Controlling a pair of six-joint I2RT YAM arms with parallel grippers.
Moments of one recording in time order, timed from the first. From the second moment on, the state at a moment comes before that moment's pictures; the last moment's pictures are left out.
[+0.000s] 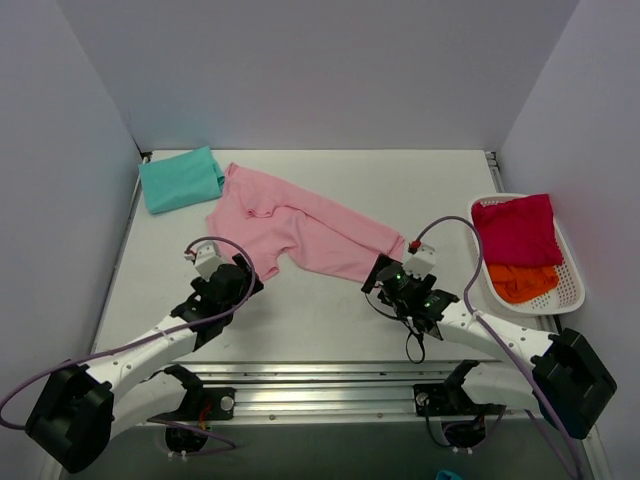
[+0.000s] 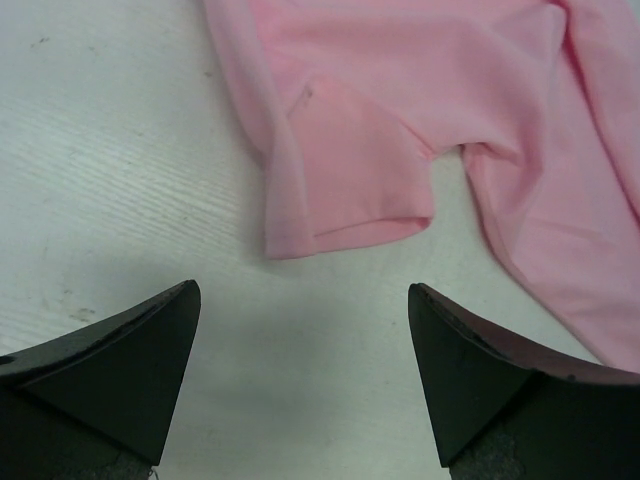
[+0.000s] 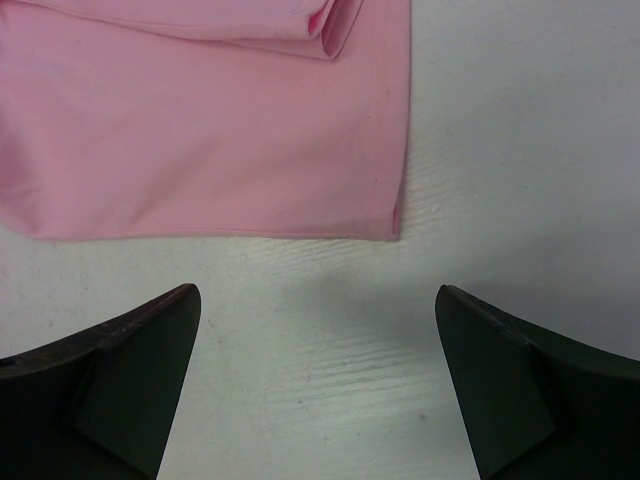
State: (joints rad) left arm -0.60 1.03 0.44 -0.07 -0.53 -0.90; right arm 0.74 1.13 0.49 -0.19 0.55 0.96
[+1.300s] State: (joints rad) left arm -0.60 1.37 0.50 0.18 -0.60 -0.88; right arm 0.64 1.45 0.48 0.19 0.48 0.95
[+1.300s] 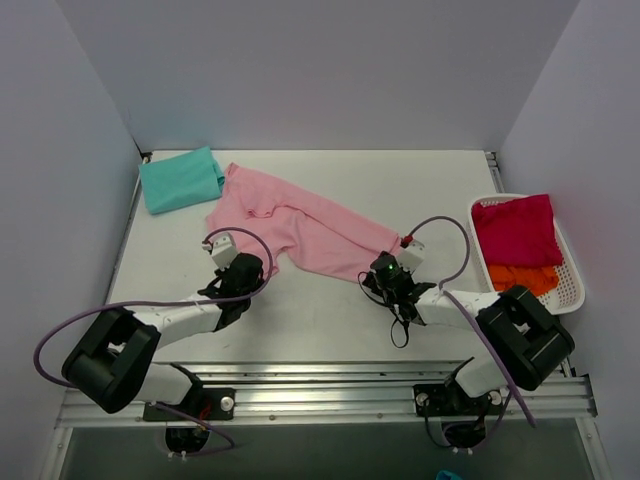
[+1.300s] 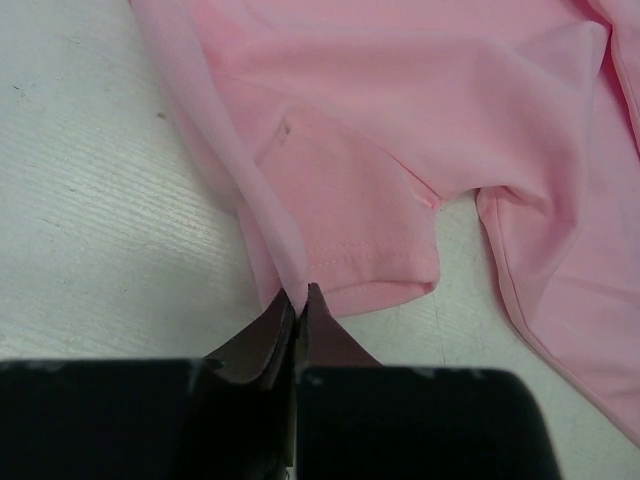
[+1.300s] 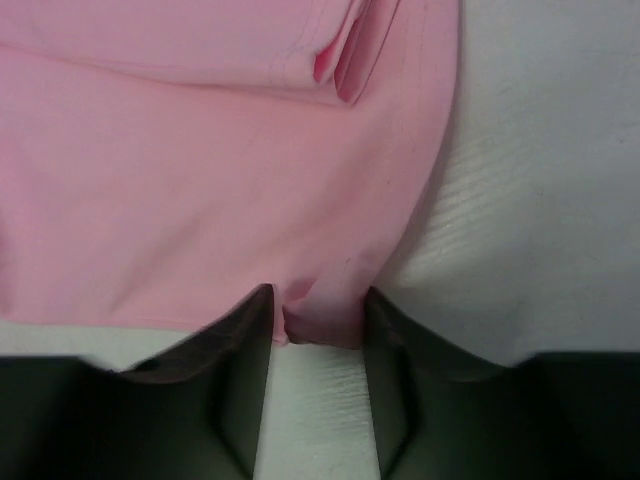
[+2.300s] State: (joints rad) left arm -0.91 0.66 0.99 -0.44 -0.80 -0.75; right arm 0.82 0.69 1.02 -0.52 0.70 0.83
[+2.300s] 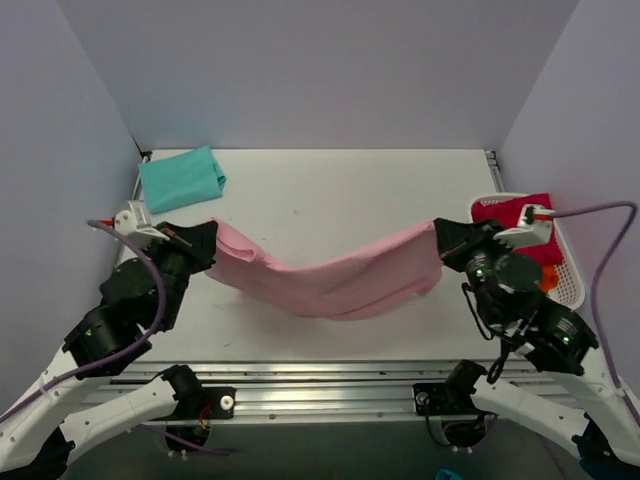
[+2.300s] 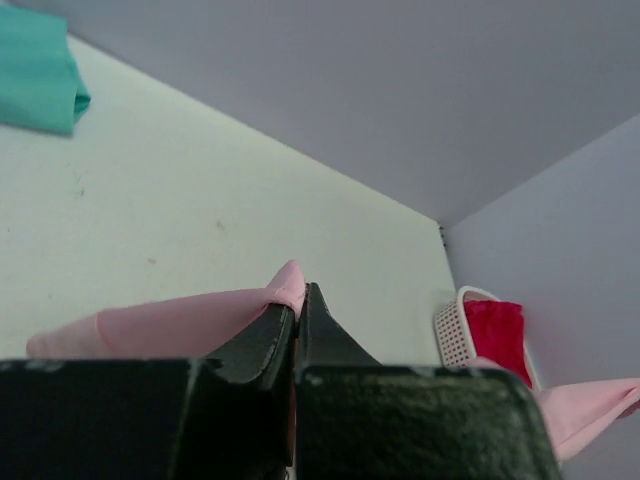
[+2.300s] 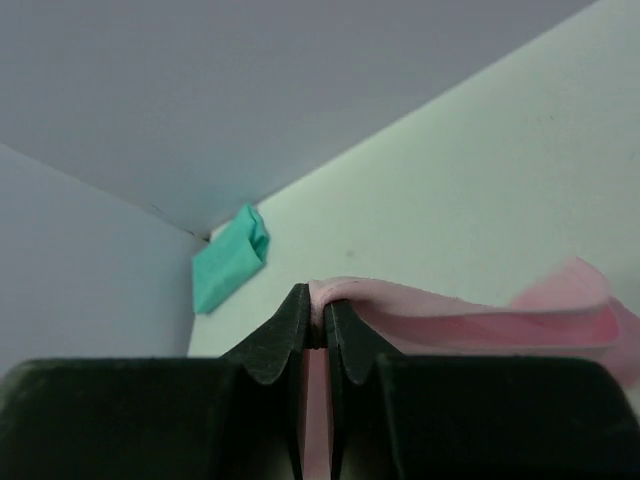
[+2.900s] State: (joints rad) left arm -0.91 0.95 1.91 -0.56 -0.47 -0.31; right arm 0.70 0.66 1.54 -0.61 0.62 0.63
